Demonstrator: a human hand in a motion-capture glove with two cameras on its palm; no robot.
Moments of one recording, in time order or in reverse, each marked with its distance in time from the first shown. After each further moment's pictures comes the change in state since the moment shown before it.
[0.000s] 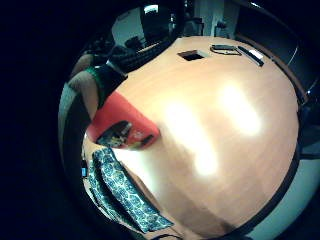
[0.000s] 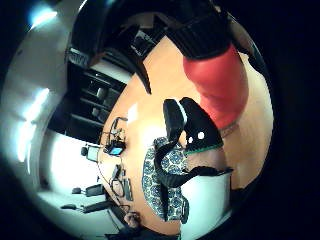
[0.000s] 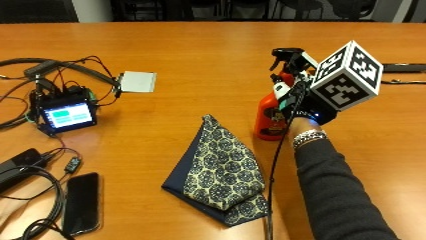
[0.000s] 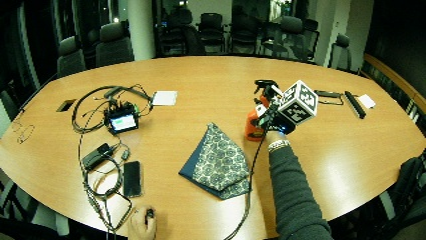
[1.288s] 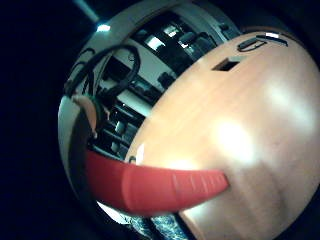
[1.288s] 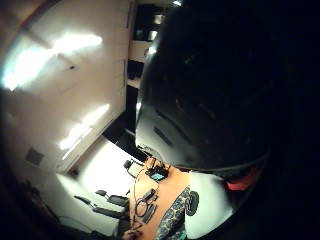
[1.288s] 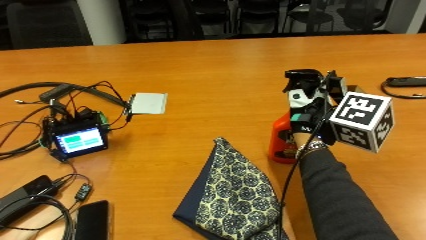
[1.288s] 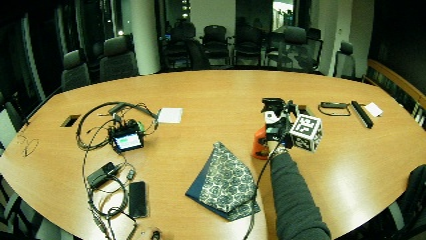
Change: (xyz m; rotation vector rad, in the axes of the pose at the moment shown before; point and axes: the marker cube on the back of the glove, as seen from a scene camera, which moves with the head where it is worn) arm 0.044 -0.004 0.017 0.316 -0.540 0.006
